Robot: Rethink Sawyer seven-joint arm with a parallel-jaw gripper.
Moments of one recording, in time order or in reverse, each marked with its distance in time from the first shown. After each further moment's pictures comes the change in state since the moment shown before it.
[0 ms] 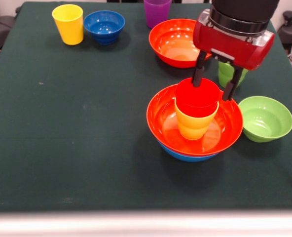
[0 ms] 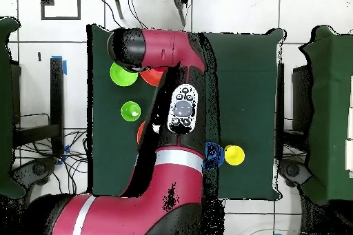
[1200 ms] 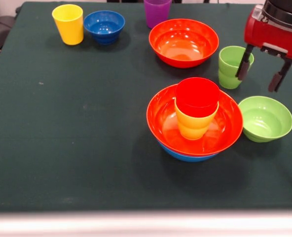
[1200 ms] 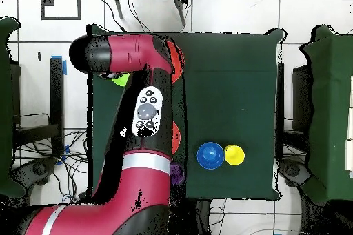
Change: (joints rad) arm 0.107 0.005 -0.015 0.011 0.016 0.012 0.000
